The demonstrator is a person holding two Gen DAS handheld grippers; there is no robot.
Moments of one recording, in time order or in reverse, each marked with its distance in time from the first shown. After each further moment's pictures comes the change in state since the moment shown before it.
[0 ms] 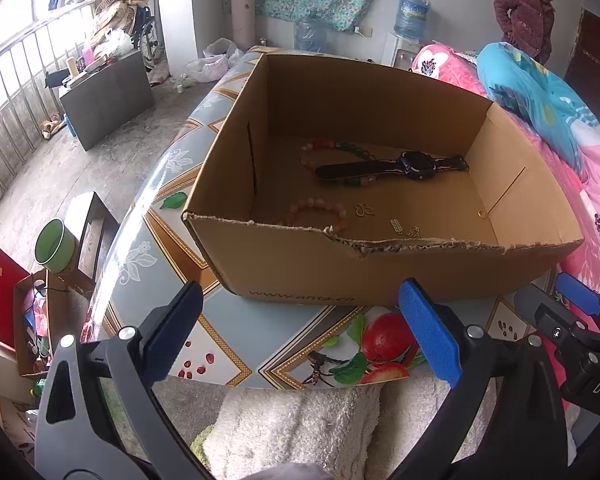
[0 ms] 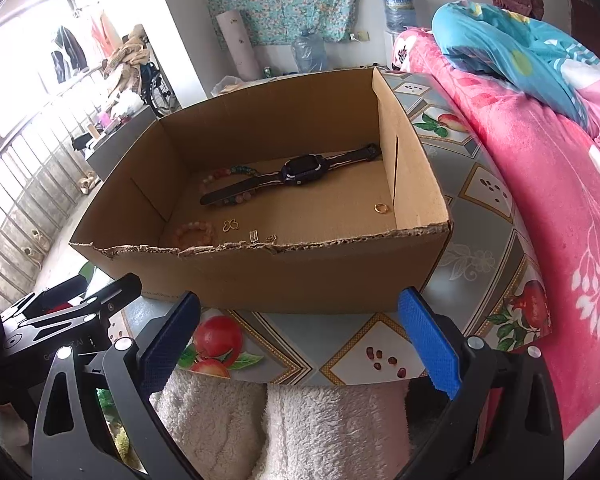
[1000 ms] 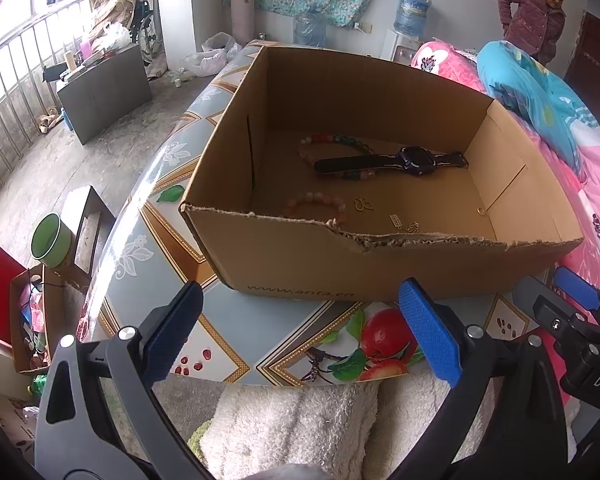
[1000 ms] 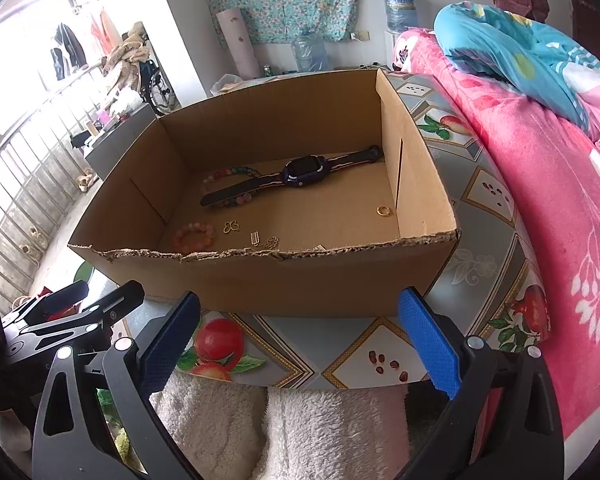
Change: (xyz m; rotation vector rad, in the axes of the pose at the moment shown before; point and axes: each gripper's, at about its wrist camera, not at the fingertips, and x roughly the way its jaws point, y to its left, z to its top) left arm 0.002 0.003 0.000 -0.005 0.018 -0.013; right arm 0.002 0.005 0.006 -0.007 0.005 -0.008
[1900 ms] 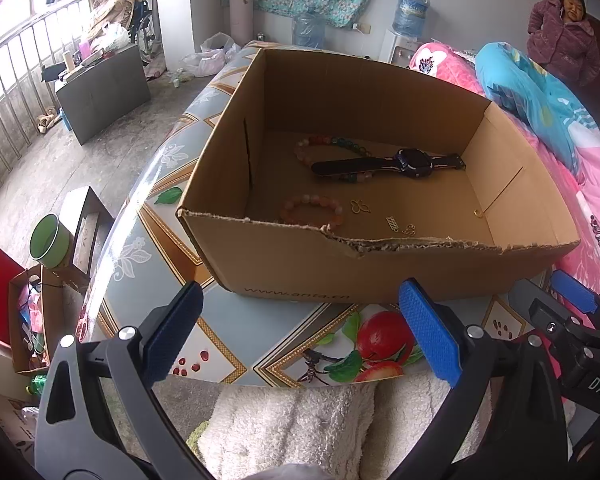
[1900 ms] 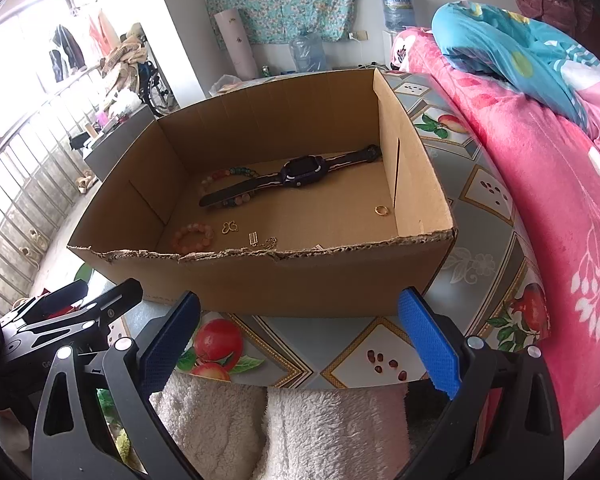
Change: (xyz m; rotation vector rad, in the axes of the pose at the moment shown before) left arm -0.001 -0.003 0.001 0.000 -0.002 -0.005; right arm 0.001 -0.003 -0.001 0.008 -0.002 -0.001
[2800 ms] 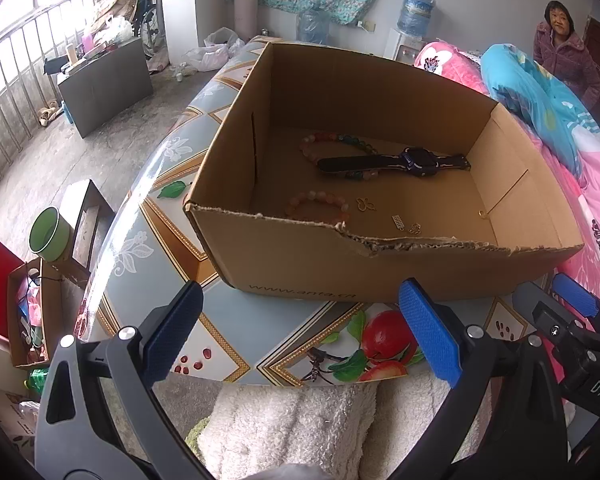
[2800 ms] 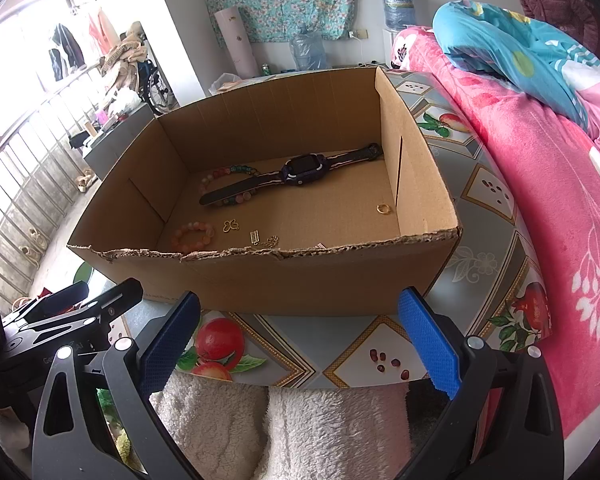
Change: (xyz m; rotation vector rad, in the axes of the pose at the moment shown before) left arm 0.002 0.006 0.001 -0.017 0.011 0.000; right arm 0.000 0.002 0.000 0.000 0.004 -0.001
